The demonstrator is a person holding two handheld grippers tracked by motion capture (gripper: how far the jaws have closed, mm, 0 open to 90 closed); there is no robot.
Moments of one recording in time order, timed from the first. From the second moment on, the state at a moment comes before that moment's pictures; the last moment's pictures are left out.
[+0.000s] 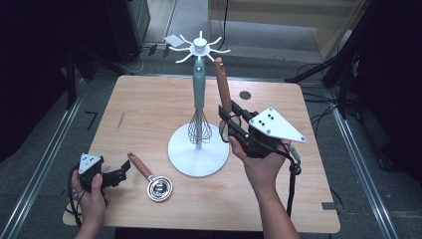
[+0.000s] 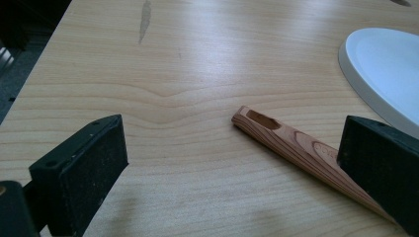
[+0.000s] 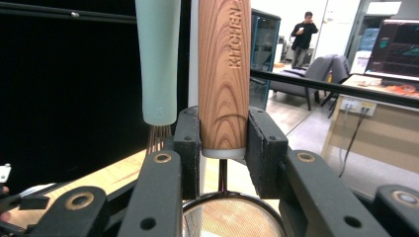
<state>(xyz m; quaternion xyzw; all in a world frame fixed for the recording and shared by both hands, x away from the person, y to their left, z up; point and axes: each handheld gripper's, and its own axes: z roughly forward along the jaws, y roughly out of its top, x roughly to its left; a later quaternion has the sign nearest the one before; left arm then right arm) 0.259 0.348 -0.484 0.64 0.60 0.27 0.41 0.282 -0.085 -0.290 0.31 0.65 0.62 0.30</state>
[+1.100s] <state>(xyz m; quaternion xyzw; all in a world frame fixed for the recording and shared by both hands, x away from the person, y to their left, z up) 0.259 0.347 -0.484 0.63 0.60 0.27 0.41 0.303 -0.093 -0.274 0.32 0.65 0.63 0.28</state>
